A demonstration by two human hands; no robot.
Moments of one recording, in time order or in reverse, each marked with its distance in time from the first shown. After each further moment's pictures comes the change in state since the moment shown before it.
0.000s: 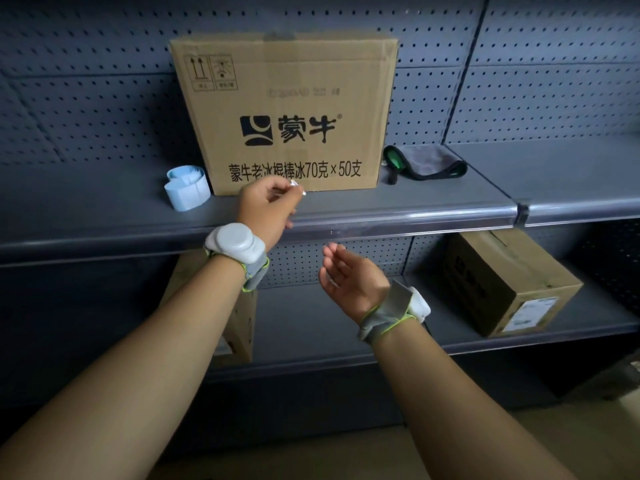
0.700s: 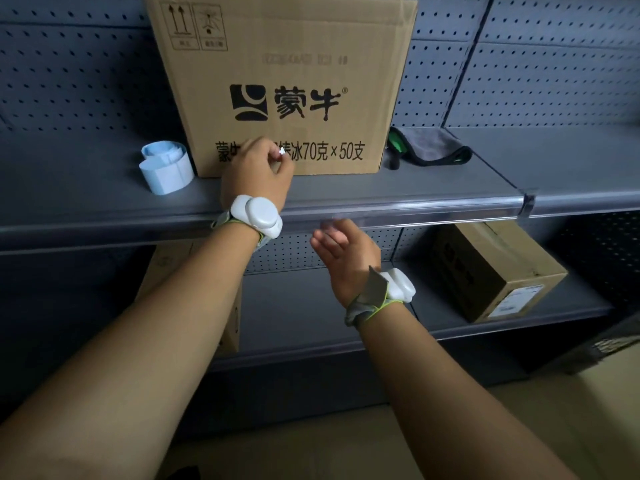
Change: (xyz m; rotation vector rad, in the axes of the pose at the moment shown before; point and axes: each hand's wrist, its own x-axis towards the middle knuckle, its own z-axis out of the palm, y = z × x) left_hand 0.048 -0.033 0.005 0.590 0.172 0.243; right_hand 0.028 0.007 0.021 0.084 0.150 -0.350
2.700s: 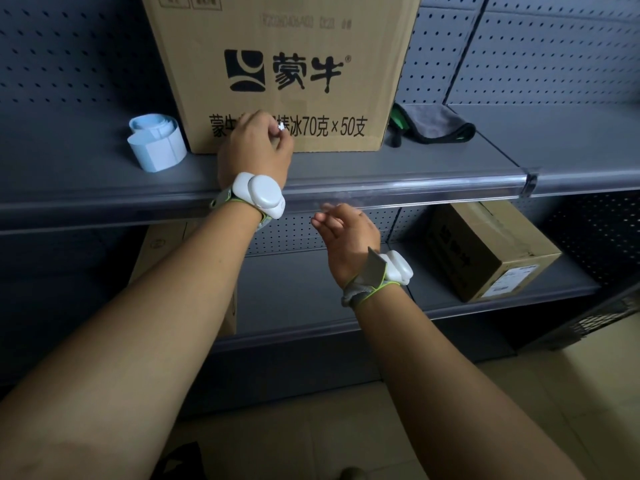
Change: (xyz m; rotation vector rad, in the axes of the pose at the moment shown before) left_hand -0.001 0.004 -0.001 0.026 -0.022 -0.012; right_hand 0.008 0.010 -0.007 0.008 -0.038 -0.107
